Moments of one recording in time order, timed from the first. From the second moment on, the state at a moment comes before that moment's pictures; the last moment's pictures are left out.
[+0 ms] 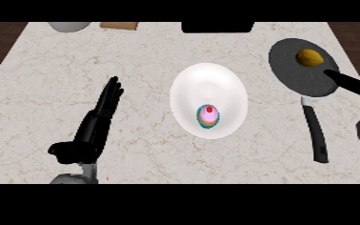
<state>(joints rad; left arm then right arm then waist) -0.03 0.08 -0.16 -1.58 0.03 0.06 -0.10 -0.61 -0.44 -0.69 -0.58 0.16 -0.37 -0.34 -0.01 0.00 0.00</state>
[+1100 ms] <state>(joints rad) -0.04 0.04 -0.13 -1.58 0.00 0.03 -0.08 -0.12 -0.25 -0.44 -1.31 0.14 -0.36 -0.11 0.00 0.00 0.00</state>
